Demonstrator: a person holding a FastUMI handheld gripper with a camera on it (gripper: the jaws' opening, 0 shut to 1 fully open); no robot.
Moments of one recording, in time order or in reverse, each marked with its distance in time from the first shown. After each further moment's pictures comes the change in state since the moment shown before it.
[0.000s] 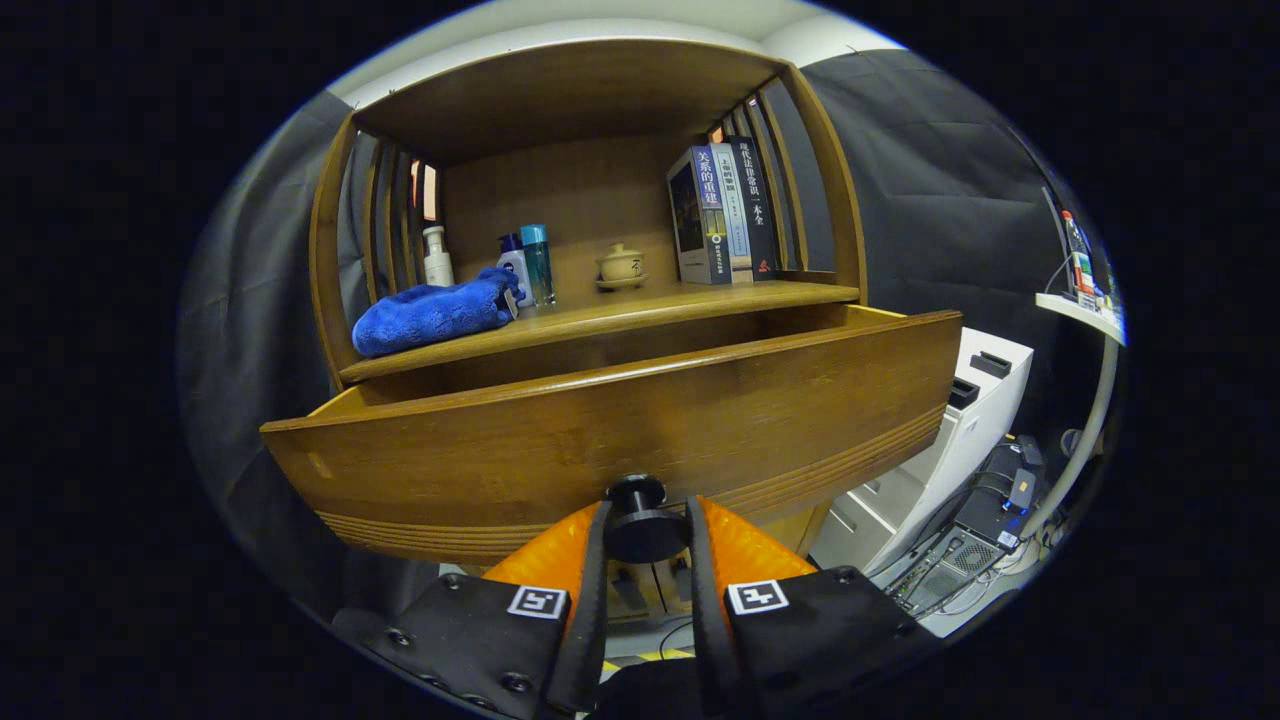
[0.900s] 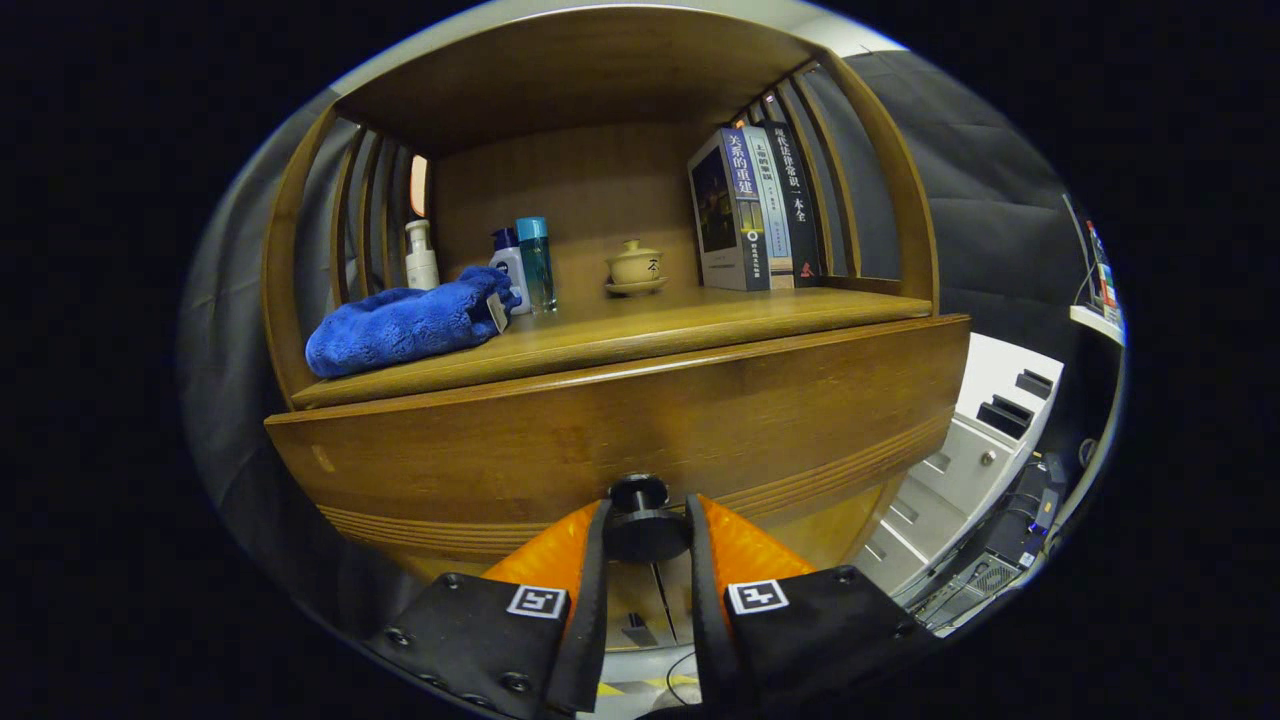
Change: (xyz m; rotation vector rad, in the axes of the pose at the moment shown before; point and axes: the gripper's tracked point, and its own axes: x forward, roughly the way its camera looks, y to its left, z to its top) arm 0.080 0.018 0.024 -0.014 -0.008 0.024
